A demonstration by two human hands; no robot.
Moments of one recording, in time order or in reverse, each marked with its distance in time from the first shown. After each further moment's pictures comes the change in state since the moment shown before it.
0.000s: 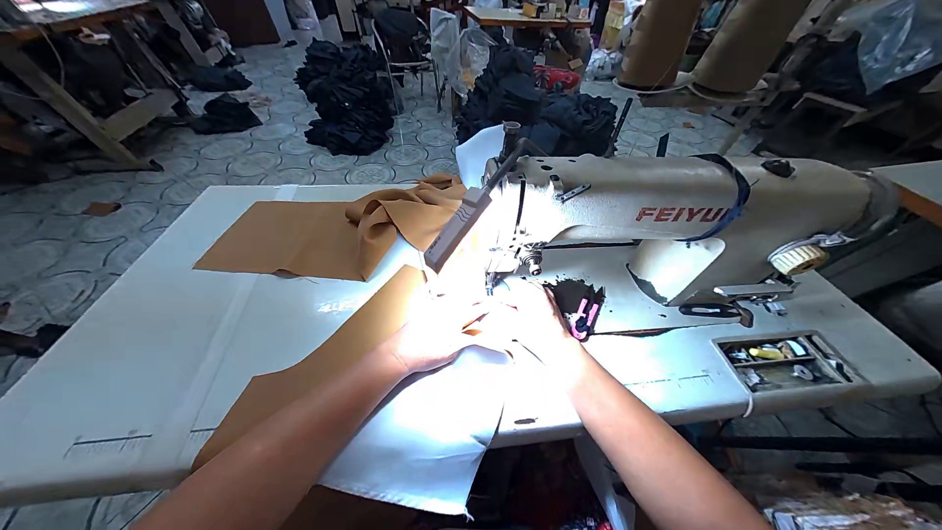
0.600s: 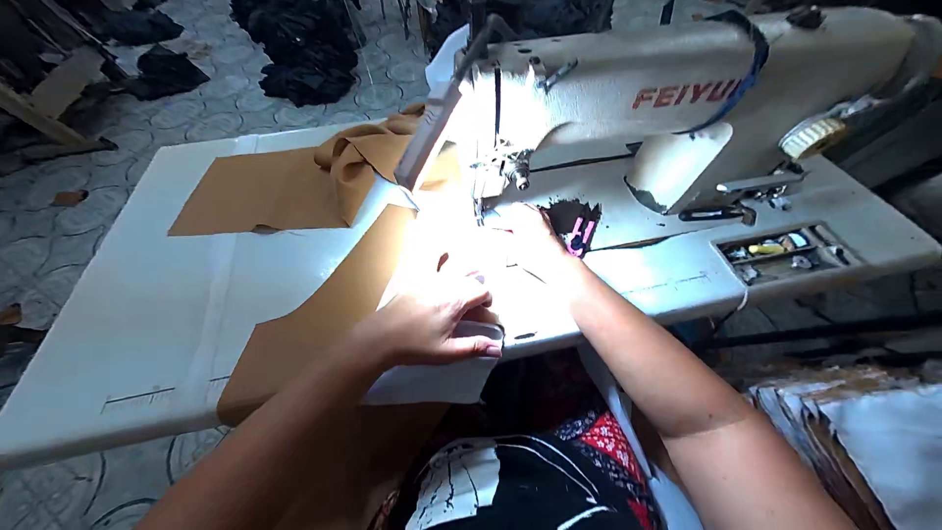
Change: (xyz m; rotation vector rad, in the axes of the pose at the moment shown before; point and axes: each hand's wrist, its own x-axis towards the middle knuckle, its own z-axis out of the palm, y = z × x) left_hand -0.039 0.060 -0.027 0.027 -0.122 0.182; right_hand 0.003 0.013 0.003 0.050 -0.031 0.029
